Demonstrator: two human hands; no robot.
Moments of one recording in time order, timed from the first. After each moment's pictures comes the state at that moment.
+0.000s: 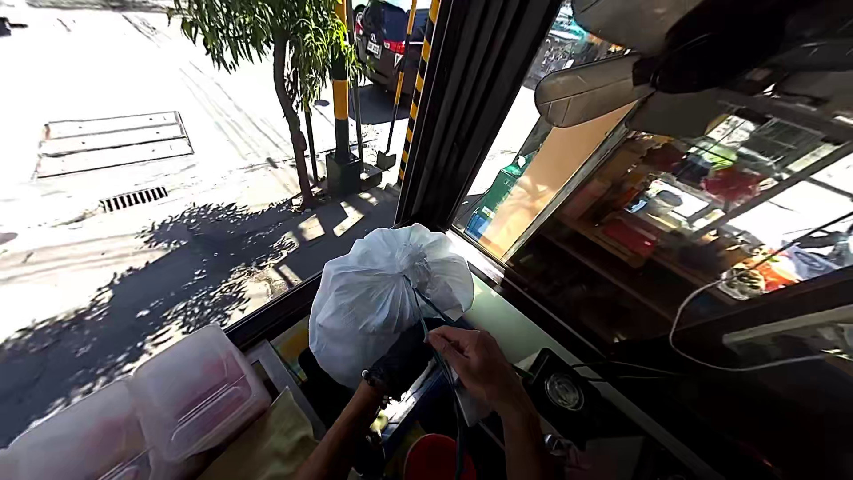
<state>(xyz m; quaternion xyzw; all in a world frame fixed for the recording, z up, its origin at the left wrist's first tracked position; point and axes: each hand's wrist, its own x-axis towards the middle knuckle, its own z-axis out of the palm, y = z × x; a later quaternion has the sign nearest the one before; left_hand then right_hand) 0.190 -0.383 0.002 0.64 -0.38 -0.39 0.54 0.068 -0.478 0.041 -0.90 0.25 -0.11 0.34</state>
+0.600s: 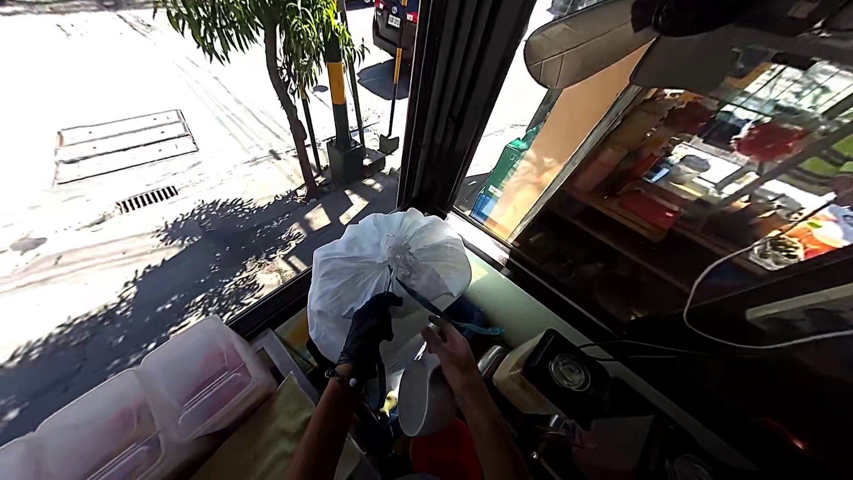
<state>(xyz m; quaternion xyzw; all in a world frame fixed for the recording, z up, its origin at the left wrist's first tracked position) 0.227 -0.371 -0.033 0.58 -0.17 -0.40 0.69 0.068 -0.449 -0.018 -0.64 0.41 -0.20 0.63</state>
